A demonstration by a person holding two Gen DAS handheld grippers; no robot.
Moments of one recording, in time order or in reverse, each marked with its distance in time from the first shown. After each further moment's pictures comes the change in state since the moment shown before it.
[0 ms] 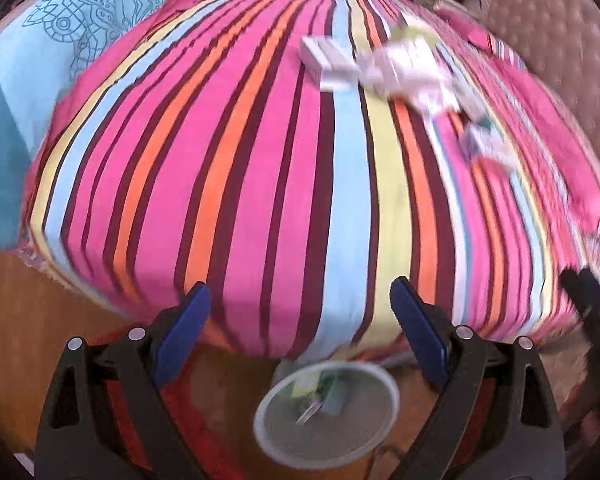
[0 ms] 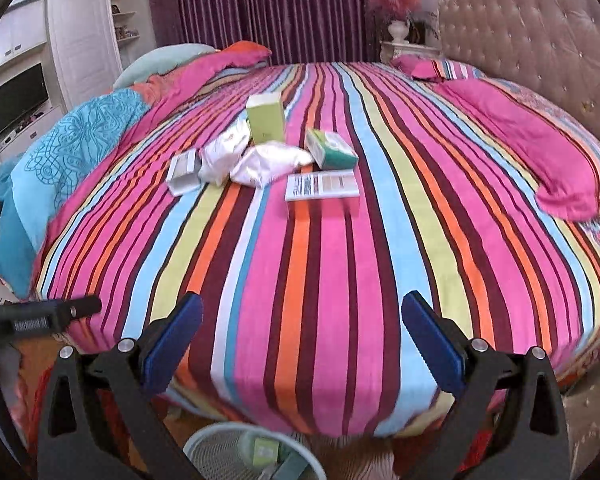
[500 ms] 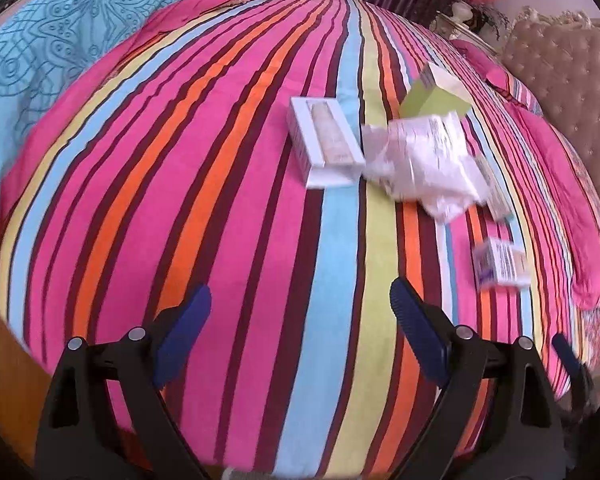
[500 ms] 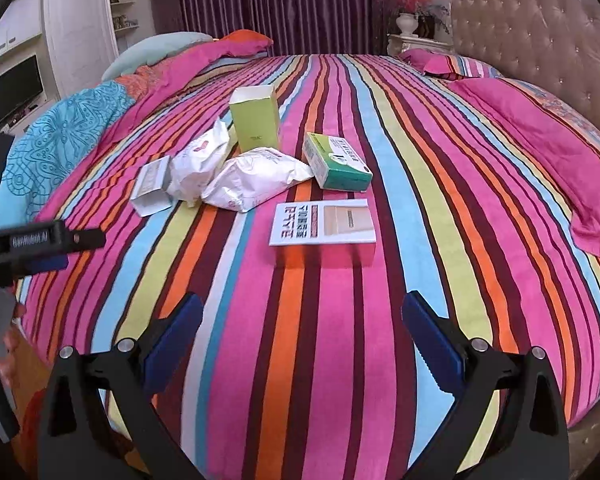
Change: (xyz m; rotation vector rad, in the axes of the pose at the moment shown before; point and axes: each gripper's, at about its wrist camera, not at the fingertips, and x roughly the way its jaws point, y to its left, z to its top) left arm 0.048 -0.021 0.104 -0.084 -0.049 -0.024; right arm 0.071 0.002 0.036 -0.024 0.036 -0.004
